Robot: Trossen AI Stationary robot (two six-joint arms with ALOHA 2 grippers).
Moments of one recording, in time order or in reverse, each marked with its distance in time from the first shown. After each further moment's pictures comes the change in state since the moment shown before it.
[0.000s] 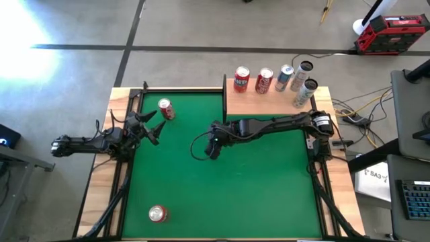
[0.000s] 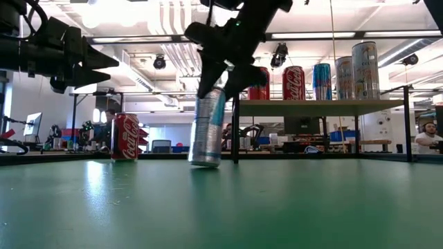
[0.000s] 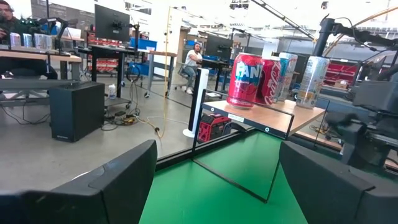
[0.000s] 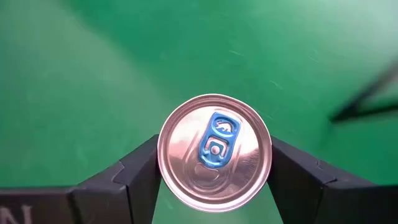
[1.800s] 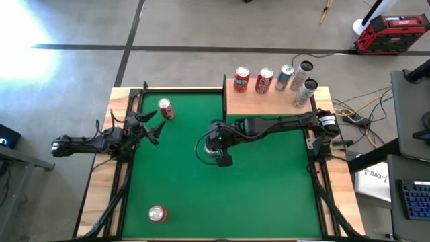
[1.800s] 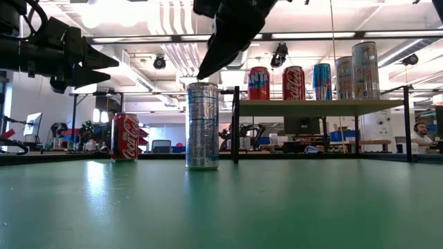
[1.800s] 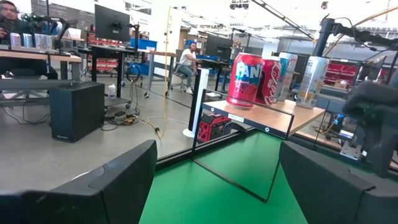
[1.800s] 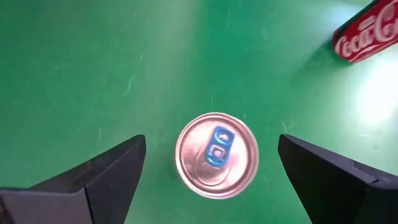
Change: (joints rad) left arm 0.000 0.000 0.000 0.000 0.000 0.000; right arm 0.009 -0.061 -0.003 0.074 -0.212 -0.843
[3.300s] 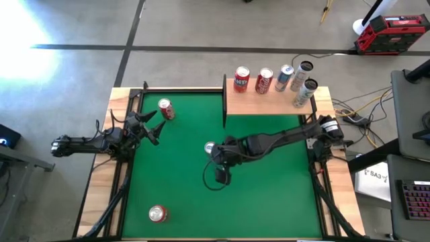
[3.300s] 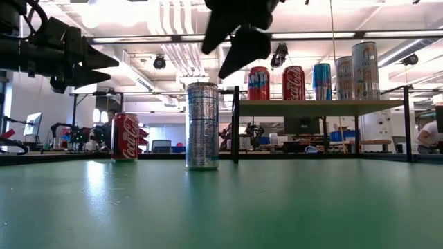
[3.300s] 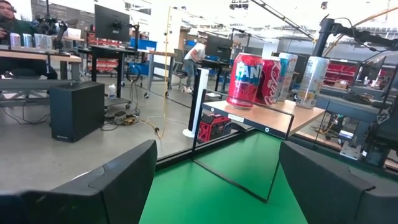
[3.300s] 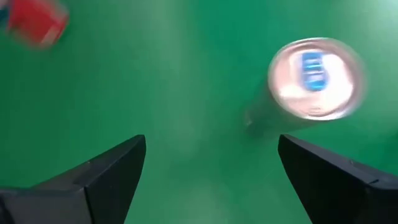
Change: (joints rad) left arm 0.000 0.000 0.000 0.000 0.000 0.000; right arm 0.169 -0.012 -0.001 -0.101 0.110 0.617
